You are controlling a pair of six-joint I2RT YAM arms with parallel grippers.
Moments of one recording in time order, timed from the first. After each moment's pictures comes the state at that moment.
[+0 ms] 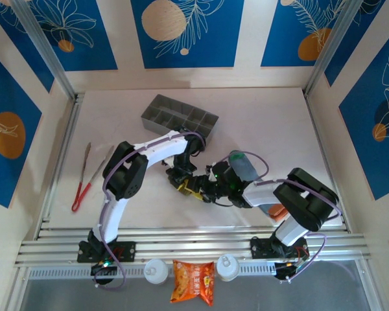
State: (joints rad) left arm -0.76 2.20 1.68 -1.32 0.16 -1.42; right arm 0.79 1.58 0.48 0.48 -0.43 1.31
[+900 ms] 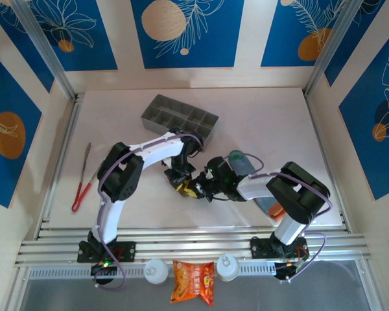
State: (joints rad) left arm -0.75 2.11 1.58 -1.23 0.18 -1.36; right arm 0.75 1.66 0.59 0.35 -0.52 1.49
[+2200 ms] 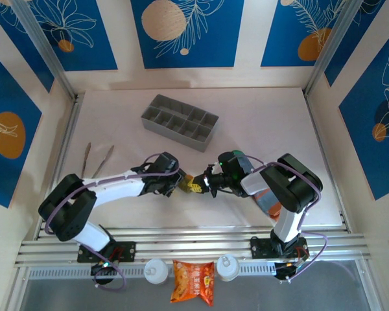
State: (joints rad) left arm -0.77 1.51 0.75 -0.21 0.03 -1.54; right arm 0.60 1.79 0.54 0.58 -0.79 1.59
